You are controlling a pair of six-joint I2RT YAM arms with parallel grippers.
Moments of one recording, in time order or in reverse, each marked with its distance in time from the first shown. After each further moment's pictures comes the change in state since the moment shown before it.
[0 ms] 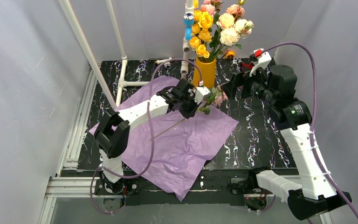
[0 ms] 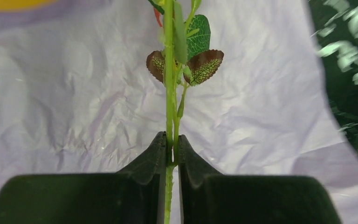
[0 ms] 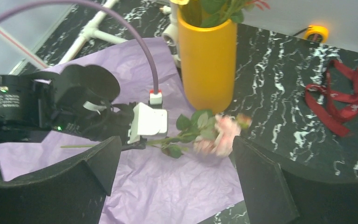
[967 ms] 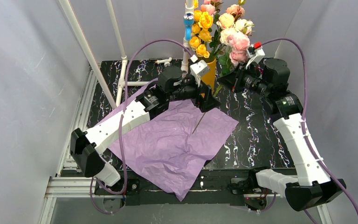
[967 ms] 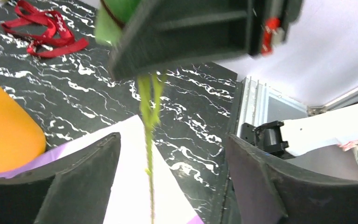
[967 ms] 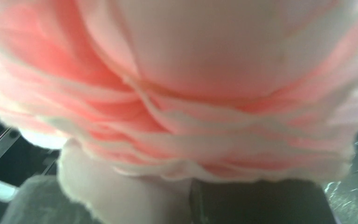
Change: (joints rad) left arm -0.074 -0.338 0.013 0.428 0.241 -0.410; right arm -0.010 0.075 -0.037 0.158 -0.236 0.299
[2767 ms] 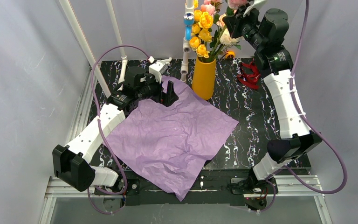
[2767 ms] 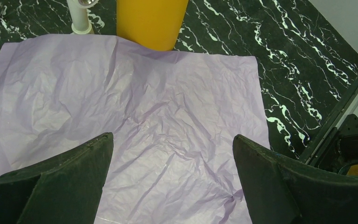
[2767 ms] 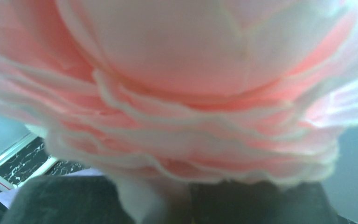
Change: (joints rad) left arm 0.367 -0.219 -0.232 -0.282 -0.101 0.122; right arm -0.016 0.522 0.741 0.158 0.257 -0.357
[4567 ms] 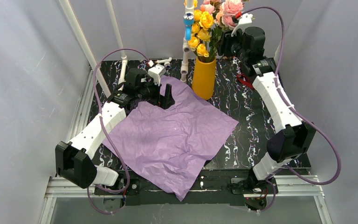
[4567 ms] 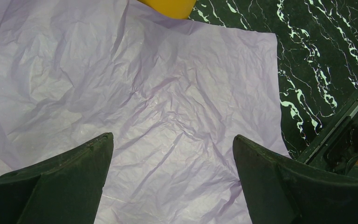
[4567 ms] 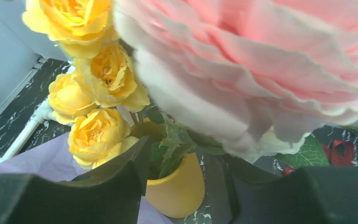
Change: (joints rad) left arm 0.035 0.031 -0.021 -0.076 -0.006 0.011; right arm 0.014 -0.006 -0.327 0.038 0.115 0.048
